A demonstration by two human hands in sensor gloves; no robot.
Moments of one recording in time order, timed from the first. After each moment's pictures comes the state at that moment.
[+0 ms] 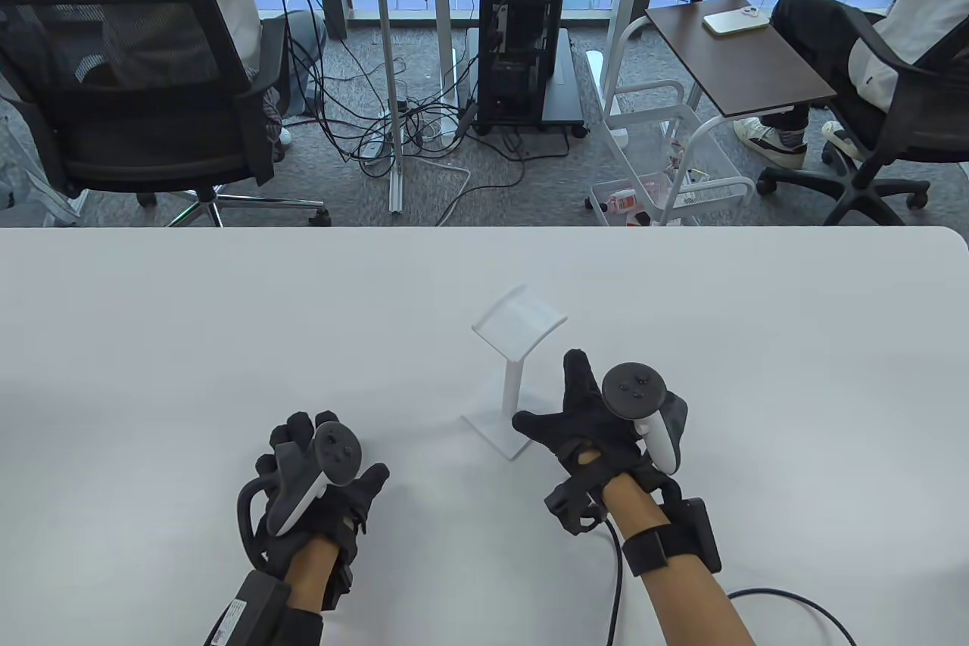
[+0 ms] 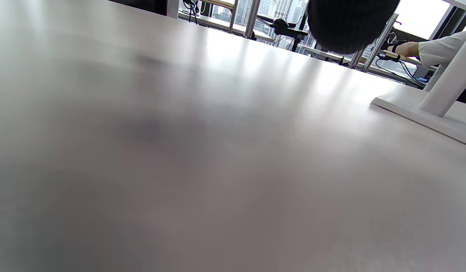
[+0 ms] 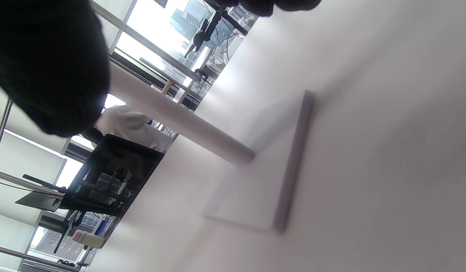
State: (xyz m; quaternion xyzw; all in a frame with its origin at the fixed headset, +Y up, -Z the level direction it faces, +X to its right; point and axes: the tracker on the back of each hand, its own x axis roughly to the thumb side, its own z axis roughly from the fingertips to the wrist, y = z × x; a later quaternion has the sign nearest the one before) left_hand -0.209 -0.753 -0.287 -0.15 0.10 0.08 0.98; right_hand 0.137 -0.745 -0.367 0.00 0.14 0.87 0.47
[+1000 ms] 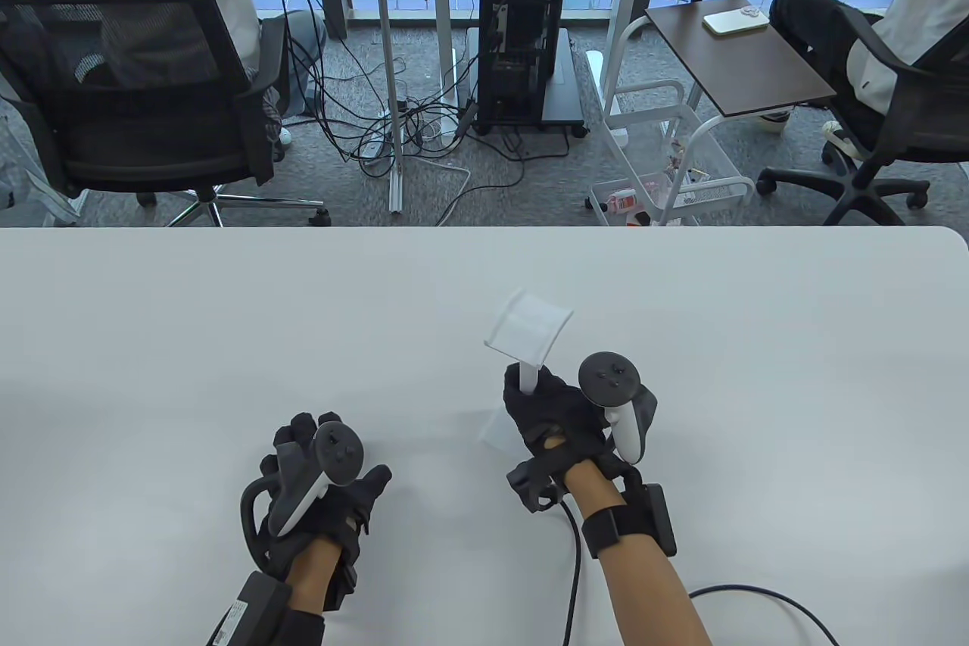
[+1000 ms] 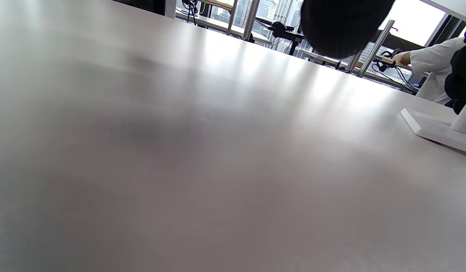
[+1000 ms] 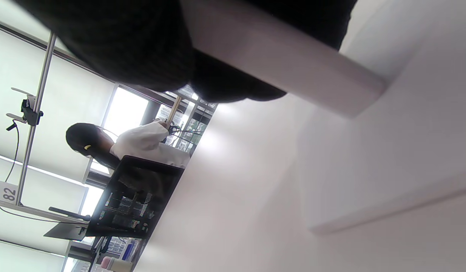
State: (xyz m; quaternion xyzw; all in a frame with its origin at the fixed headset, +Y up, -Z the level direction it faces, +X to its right) left_hand -0.206 -0.754 -0.287 -0.14 0.10 0.09 0.98; right_hand 0.116 -0.750 -0.375 -0.02 0.09 0.85 0.52
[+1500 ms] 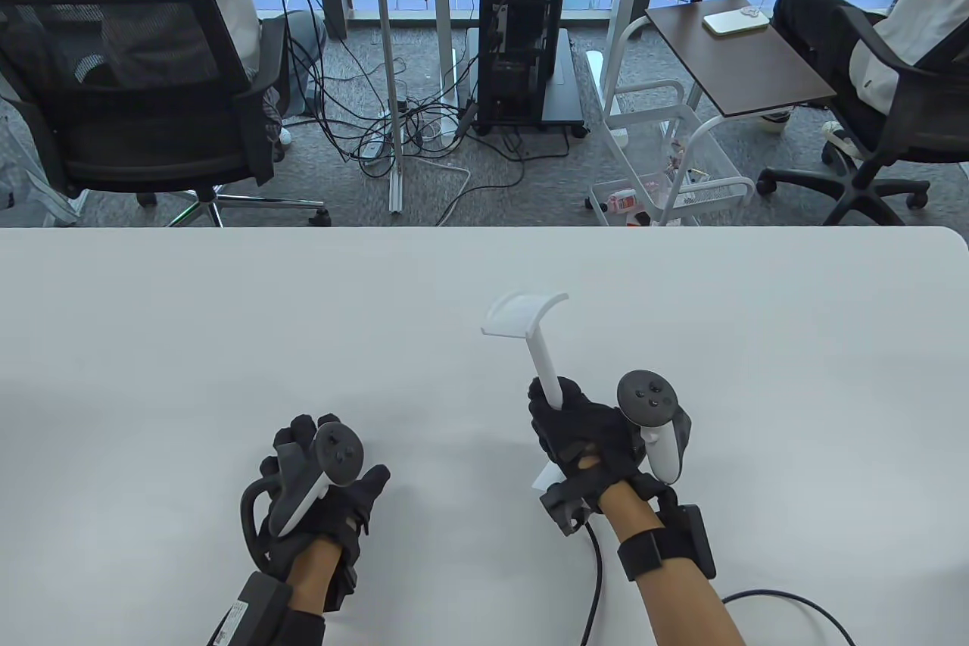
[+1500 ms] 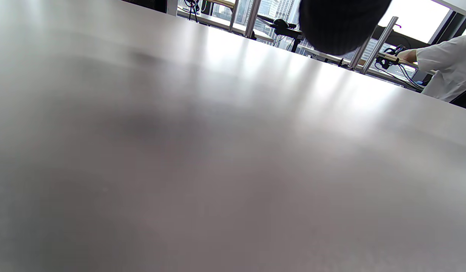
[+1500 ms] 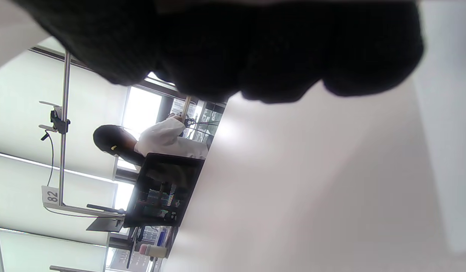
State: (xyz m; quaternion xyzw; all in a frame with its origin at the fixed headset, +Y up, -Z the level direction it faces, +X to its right) left_hand -0.207 -0.755 -0.287 -0.15 0.10 0.09 0.98; right_hand 0.153 -0.751 -0.354 0.01 0.12 0.82 0.57
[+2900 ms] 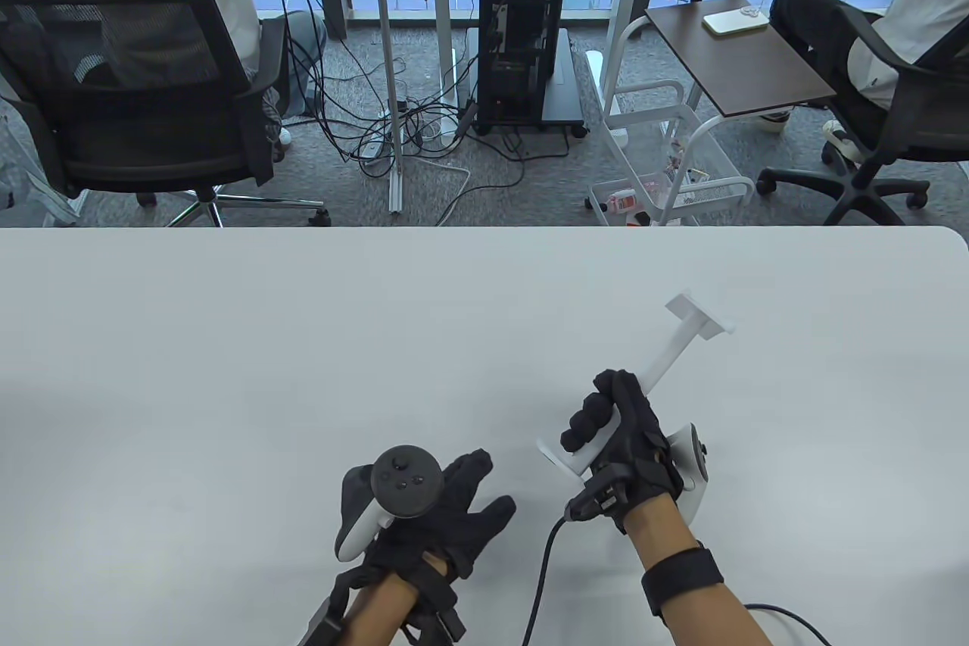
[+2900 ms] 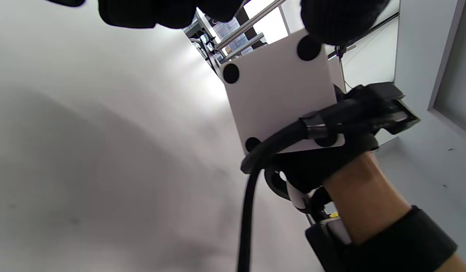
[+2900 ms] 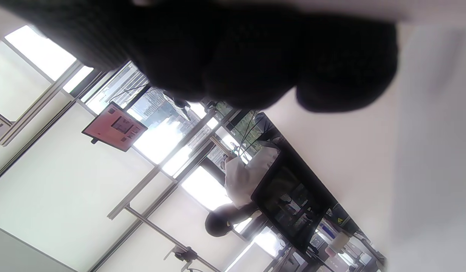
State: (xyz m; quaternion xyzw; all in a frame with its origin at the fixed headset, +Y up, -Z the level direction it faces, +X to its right) left_hand -0.085 -0.721 -0.243 -0.21 -0.16 0.43 0.86; right_hand 0.169 -0.789 -0.322 -0.11 0.15 0.39 0.90
